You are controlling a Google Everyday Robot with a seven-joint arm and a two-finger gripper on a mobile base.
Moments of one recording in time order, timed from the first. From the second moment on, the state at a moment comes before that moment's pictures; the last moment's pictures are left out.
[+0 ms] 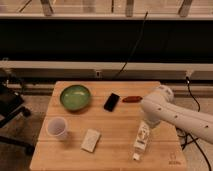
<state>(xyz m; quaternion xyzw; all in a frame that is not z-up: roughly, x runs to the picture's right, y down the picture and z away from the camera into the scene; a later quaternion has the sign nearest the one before) 0.230 0.204 0.750 -0.30 0.00 -0.20 0.93</state>
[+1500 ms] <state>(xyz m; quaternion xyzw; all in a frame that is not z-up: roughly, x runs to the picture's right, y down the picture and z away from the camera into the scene) 0.240 0.269 0.803 -0.29 -0.05 -0.30 0.91</state>
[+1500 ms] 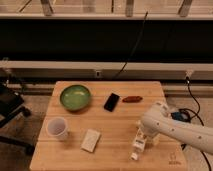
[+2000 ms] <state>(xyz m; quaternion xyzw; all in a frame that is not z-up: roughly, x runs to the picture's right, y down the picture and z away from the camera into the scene) 0.242 0.270 0.805 -0.29 -0.05 -0.30 0.91</state>
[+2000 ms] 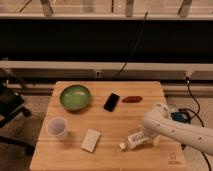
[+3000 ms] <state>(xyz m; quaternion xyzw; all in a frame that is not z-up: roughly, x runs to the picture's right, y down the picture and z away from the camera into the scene) 0.244 0.268 0.800 -0.29 -0.04 -0.31 0.91</state>
